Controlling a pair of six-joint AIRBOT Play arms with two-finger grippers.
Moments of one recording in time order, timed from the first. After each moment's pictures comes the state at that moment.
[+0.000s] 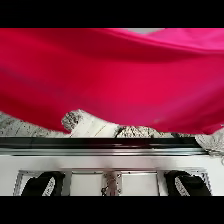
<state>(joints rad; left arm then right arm) 0.06 -0.59 1.79 1.04 -0.91 -1.47 -0.02 -0.63 1.76 -1.41 0.64 1.62</state>
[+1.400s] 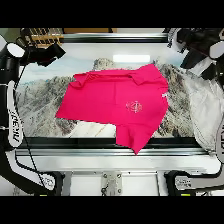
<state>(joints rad) 0.11 -1.73 1.90 1.05 -0.98 -1.54 -0.12 -1.53 1.77 -1.27 0.63 1.64</state>
